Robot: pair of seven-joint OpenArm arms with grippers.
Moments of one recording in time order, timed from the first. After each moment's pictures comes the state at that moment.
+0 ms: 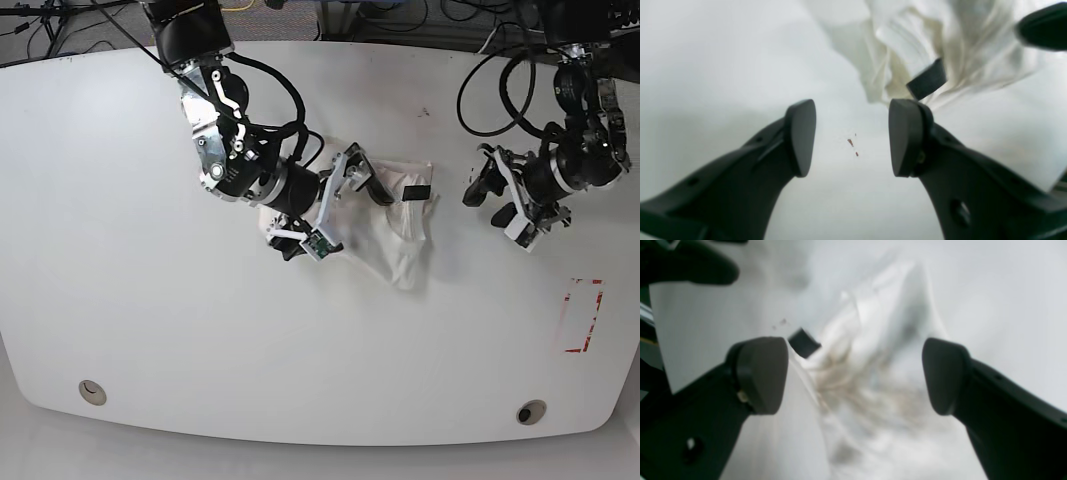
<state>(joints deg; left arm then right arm) 4.2 -19.1 -14.8 103.5 -37.3 -41.9 64.7 3.1 6.3 -18.3 98.5 23.6 25.9 -45.7</state>
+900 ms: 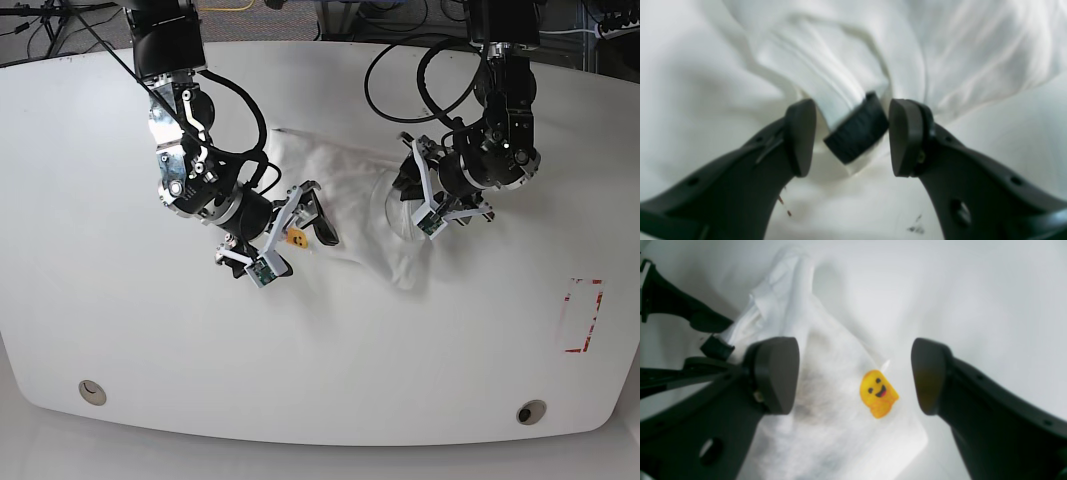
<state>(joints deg) 3.0 -5.6 -2.7 100.0 -11.5 -42.0 59.6 5.0 9.8 -10.4 95.4 24.1 25.9 -42.4</state>
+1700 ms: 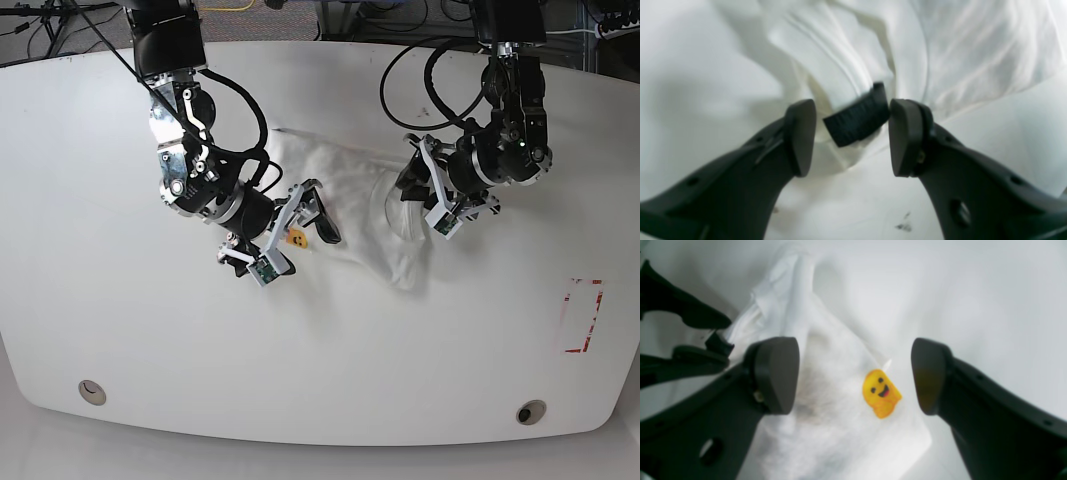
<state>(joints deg) 3.6 -6.0 -6.2 97.7 -19.9 -41.9 60.6 4.7 9.6 -10.4 95.5 24.1 26.4 -42.4</state>
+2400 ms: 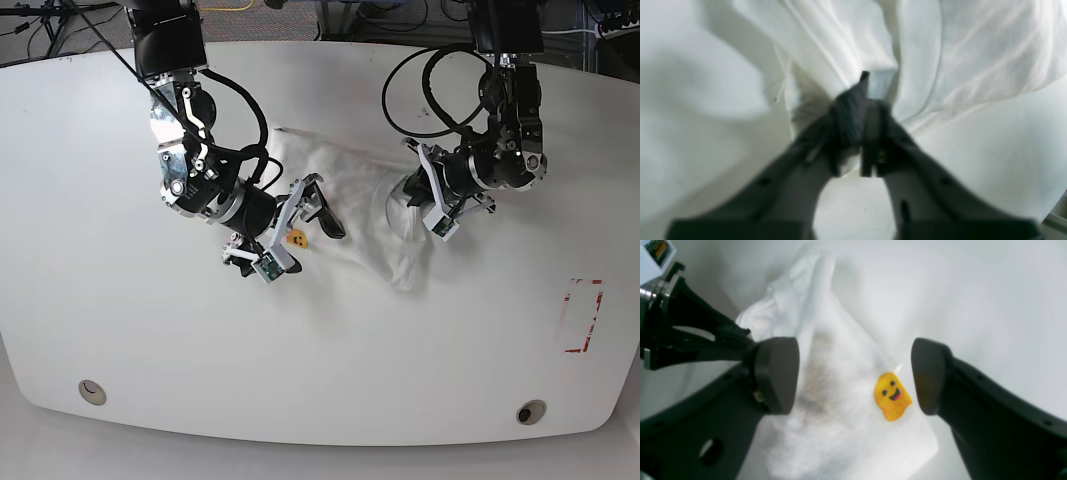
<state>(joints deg) 1.3 -6.0 -6.2 92.5 -20.0 -41.9 60.5 4.7 9.4 -10.4 95.4 24.1 29.9 -42.4</state>
